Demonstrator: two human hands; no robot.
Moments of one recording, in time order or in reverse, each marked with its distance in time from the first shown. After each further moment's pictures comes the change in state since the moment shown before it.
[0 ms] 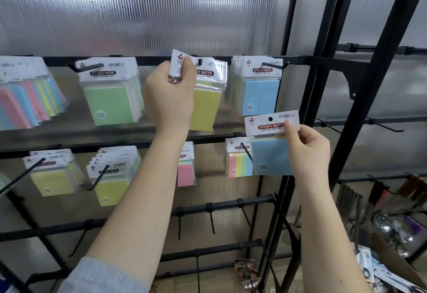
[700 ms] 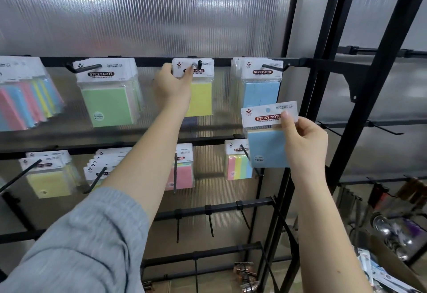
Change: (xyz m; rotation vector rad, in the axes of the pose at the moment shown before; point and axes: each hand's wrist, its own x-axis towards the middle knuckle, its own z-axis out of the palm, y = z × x) left_hand 0.049 -0.061 0.043 0.241 -0.118 -0.261; right_hand 0.013 -0.007 0.011 0.068 0.015 -0.048
